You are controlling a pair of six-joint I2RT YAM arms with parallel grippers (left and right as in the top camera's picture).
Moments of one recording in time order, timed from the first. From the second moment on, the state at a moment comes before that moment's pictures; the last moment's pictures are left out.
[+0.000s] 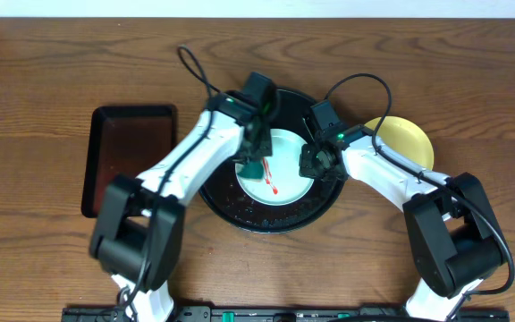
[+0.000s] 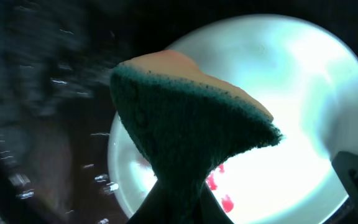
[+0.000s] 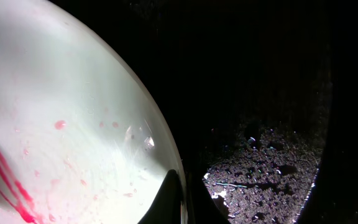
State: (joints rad) left arm -0.50 1.91 1.42 -0.89 0.03 -0.56; right arm 0.49 1.88 1.14 -0.58 -0.05 0.62
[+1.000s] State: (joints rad) left arm -0.54 2.05 1.42 -0.75 0.18 -0.54; right arm 0.49 1.89 1.14 -0.56 -0.07 0.62
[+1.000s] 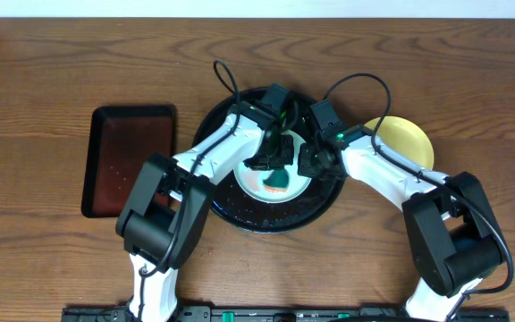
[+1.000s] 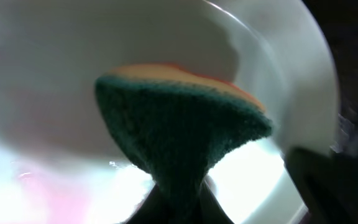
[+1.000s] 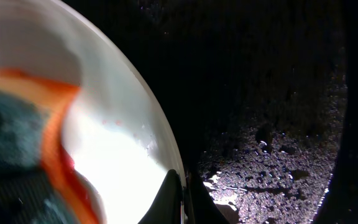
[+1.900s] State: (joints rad) left arm -0.53 2.04 1.42 -0.95 -0.16 -0.56; right arm 0.44 1.93 1.14 -0.47 -0.25 0.59
